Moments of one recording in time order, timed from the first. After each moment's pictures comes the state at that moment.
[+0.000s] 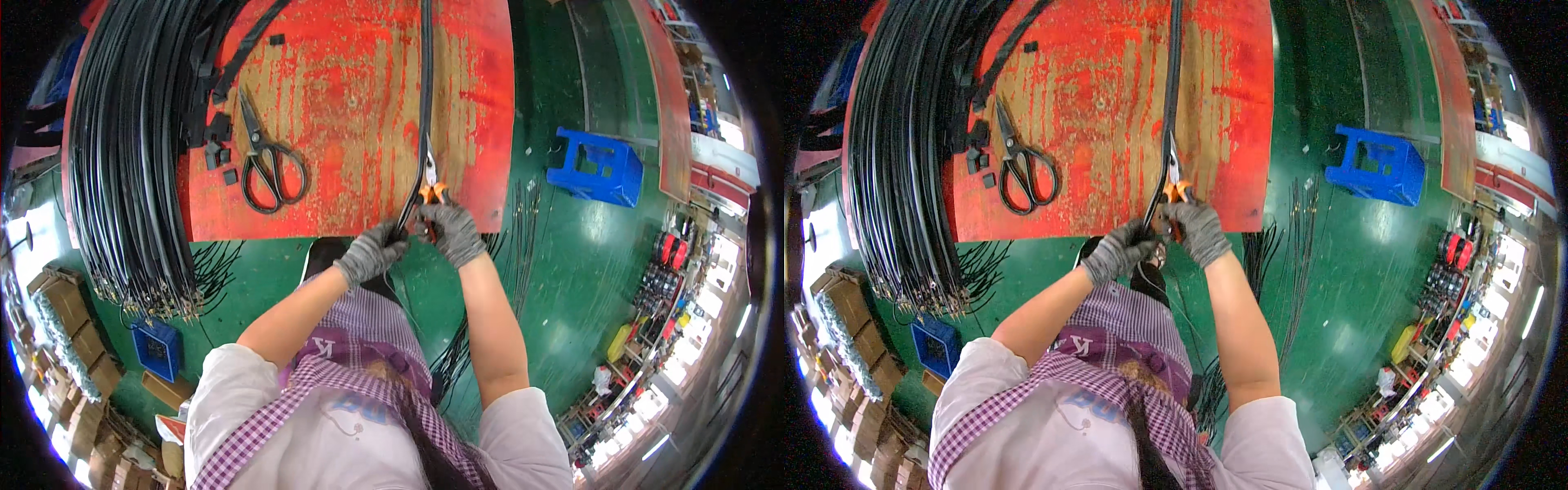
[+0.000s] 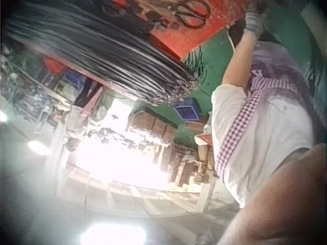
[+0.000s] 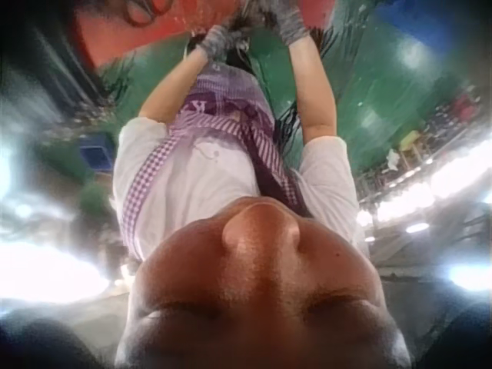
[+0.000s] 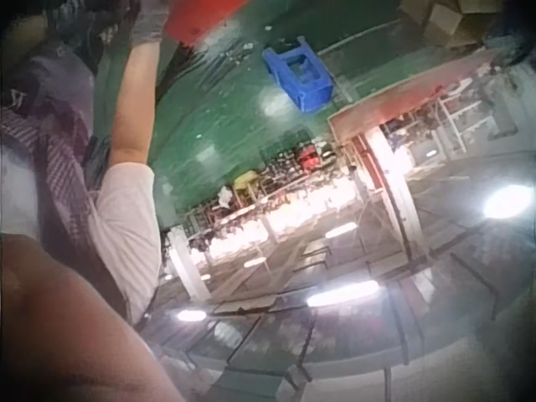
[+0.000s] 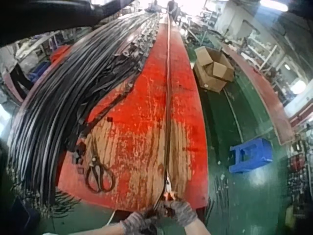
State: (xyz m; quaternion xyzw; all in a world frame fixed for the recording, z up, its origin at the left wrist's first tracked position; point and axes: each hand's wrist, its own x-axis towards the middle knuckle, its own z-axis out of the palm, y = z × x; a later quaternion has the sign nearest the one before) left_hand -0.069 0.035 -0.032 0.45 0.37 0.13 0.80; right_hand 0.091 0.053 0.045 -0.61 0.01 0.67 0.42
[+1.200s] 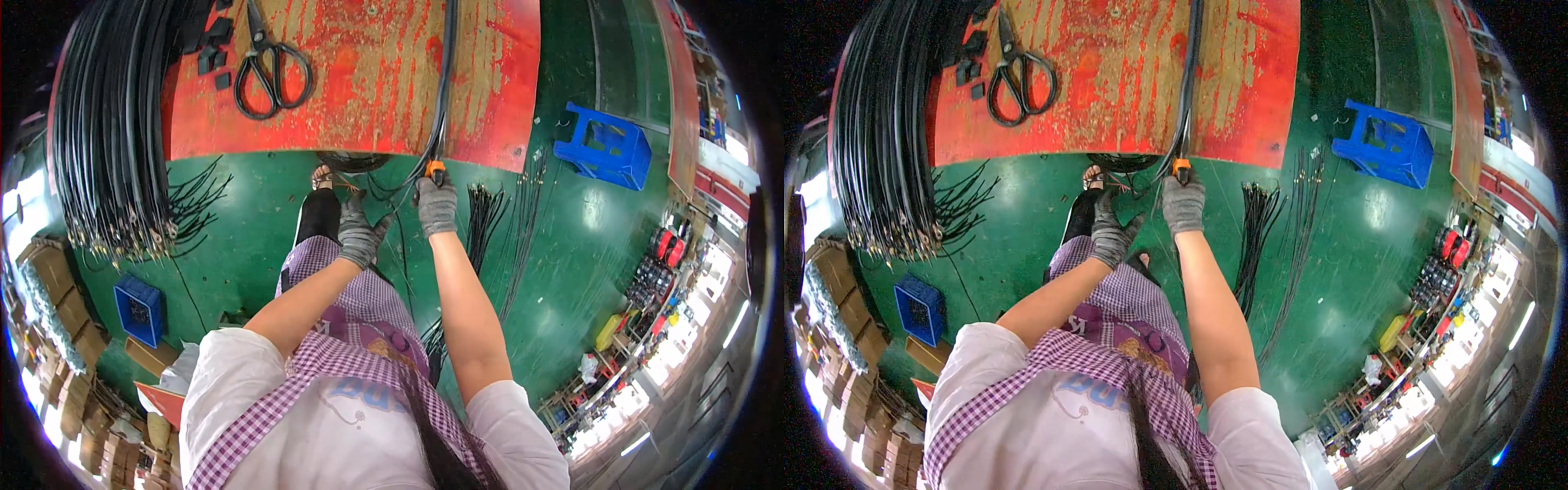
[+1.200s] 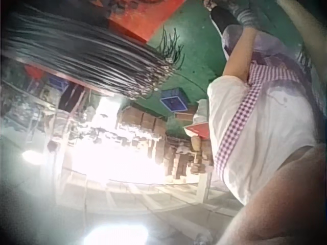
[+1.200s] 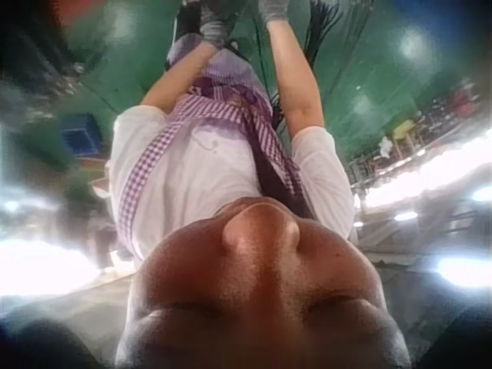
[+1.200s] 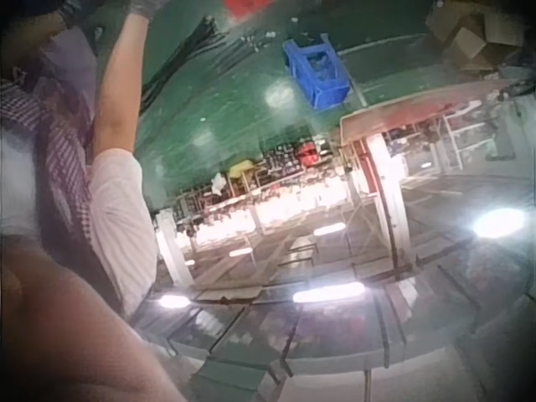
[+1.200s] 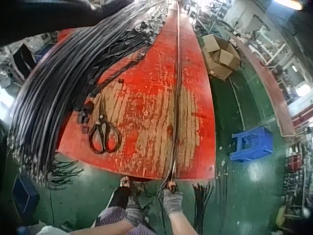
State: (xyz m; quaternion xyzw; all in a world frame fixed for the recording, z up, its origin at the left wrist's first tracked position) left_hand -0.097 -0.104 -0.099 0.59 0.63 0.25 0.44; right_hand 0.056 -0.068 -0.082 -0.80 -0.26 0.41 0.35
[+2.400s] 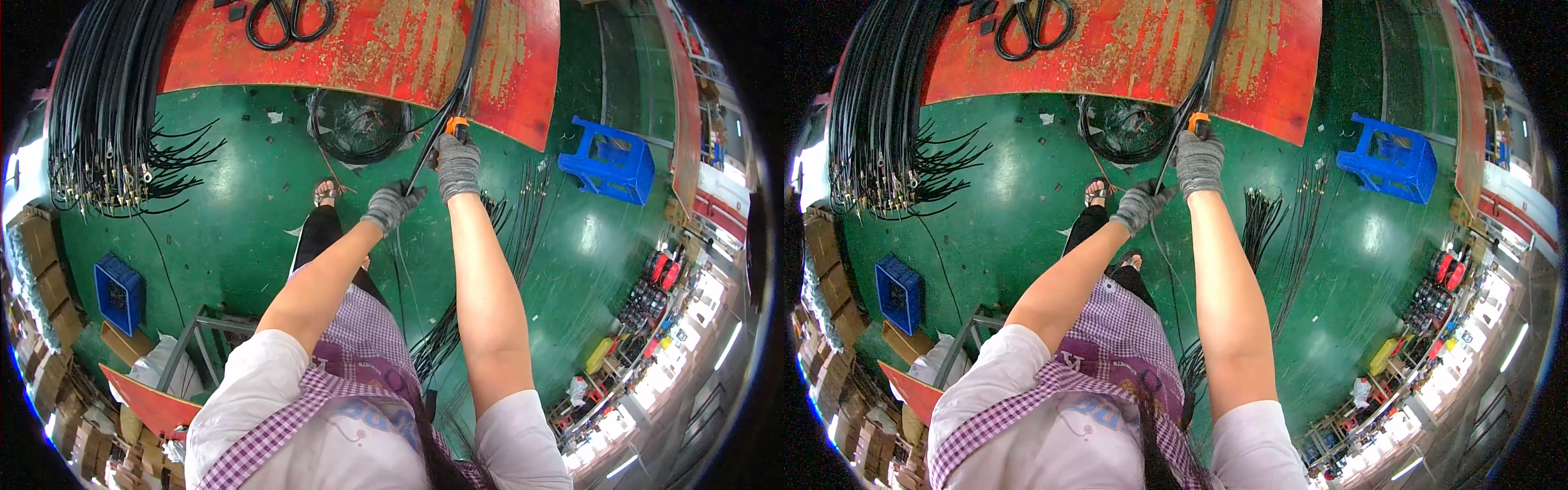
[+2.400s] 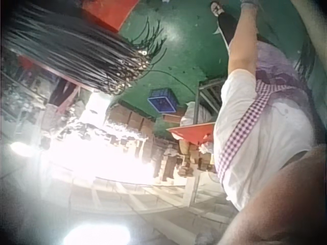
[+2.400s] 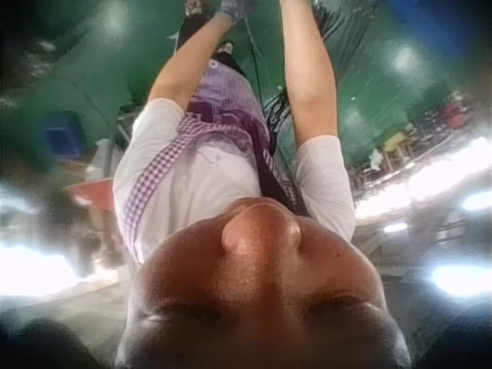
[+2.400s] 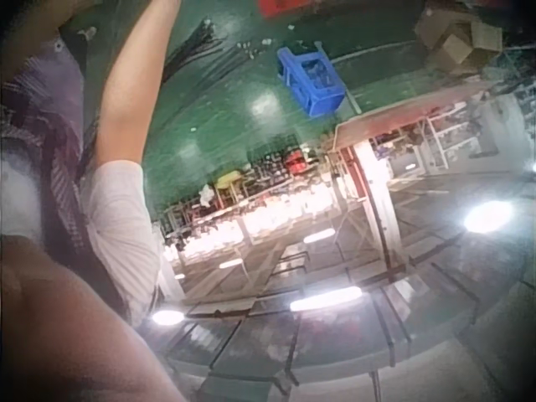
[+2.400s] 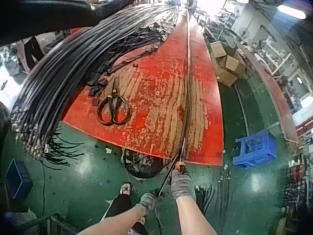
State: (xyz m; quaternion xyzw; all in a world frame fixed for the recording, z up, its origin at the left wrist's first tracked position) left_hand -0.054 -0.108 -0.121 0.51 0.55 -0.01 0.66; right_hand 0.049 -0.052 -0.054 -0.80 -0.20 0.44 0.36
